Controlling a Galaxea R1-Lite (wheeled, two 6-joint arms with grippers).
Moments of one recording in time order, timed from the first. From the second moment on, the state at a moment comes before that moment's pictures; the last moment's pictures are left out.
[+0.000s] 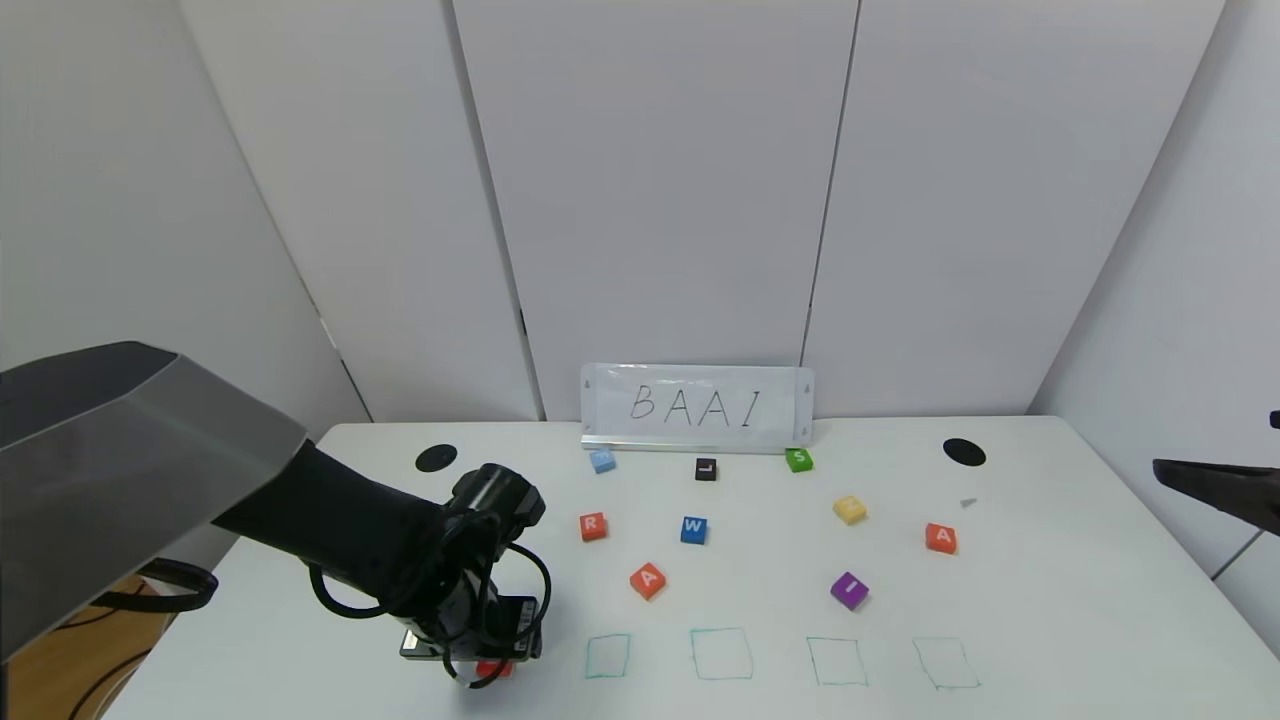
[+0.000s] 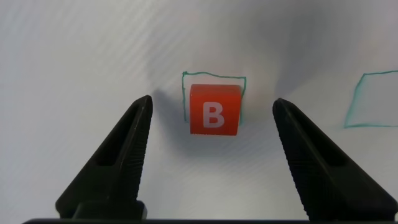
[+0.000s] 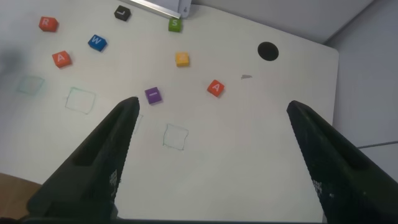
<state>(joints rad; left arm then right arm) -0.39 2.09 -0.97 0.17 0.14 -0.38 0.20 1.11 -0.98 0.34 0.01 -0.12</state>
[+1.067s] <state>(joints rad) -0.42 2.05 -1.34 0.52 0.13 -0.72 0.25 1.13 -0.97 0.33 -0.03 -0.12</state>
